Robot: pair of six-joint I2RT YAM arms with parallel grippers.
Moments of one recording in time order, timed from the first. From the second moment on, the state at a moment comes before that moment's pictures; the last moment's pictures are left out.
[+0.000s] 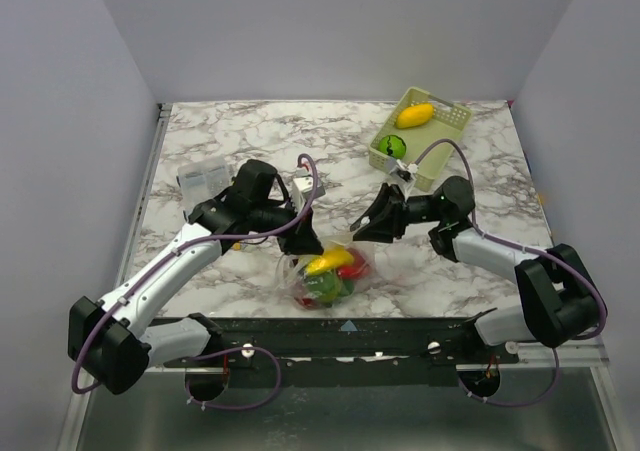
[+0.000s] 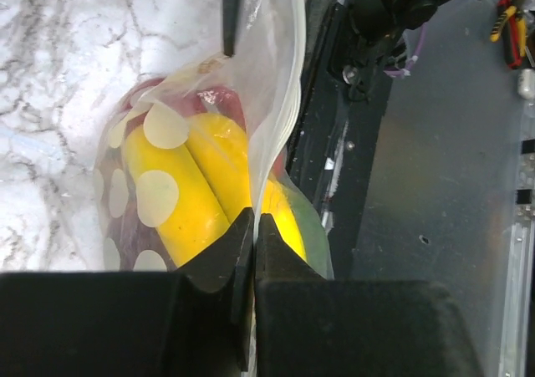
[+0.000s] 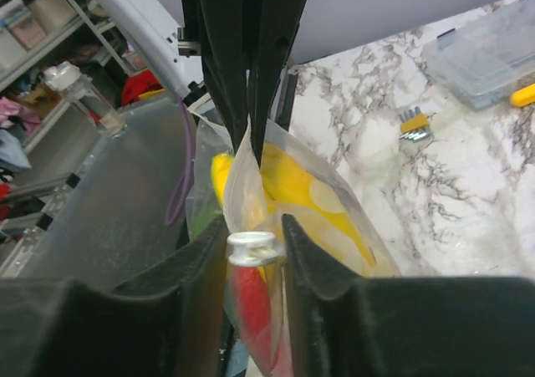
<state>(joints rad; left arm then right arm) -0.58 1.15 0.98 -0.57 0.85 0.01 0.42 1.40 0.59 1.05 -1.28 0.60</state>
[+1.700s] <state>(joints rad) -0.64 1.20 1.12 -0.58 0.71 0.16 0.44 1.12 0.64 0.48 -1.12 0.46</state>
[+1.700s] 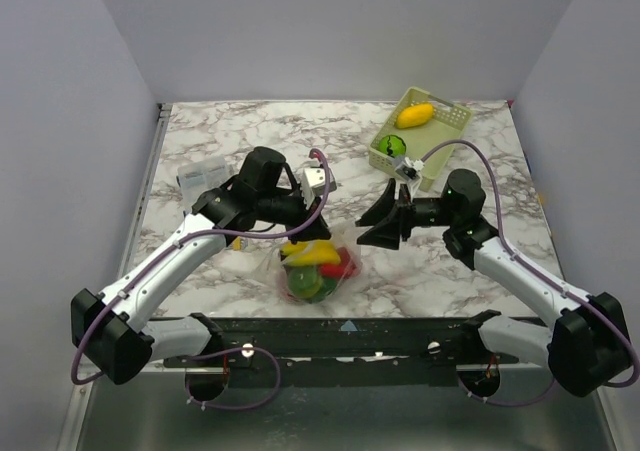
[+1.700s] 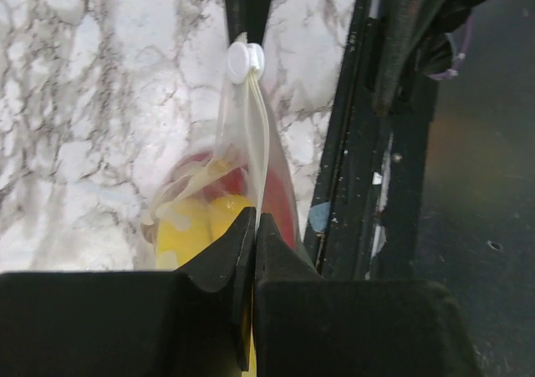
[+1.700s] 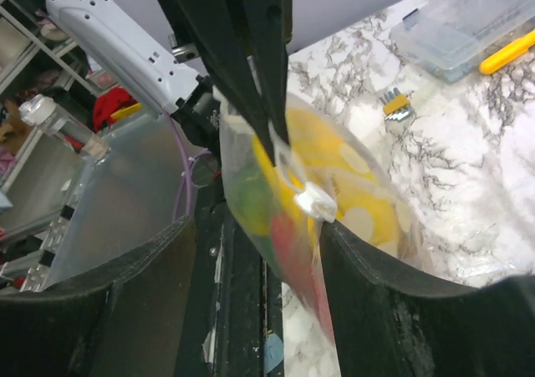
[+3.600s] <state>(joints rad) -0.81 1.10 1.03 -0.47 0.47 0.12 0.62 1.07 0.86 -0.13 -0.74 -0.03</state>
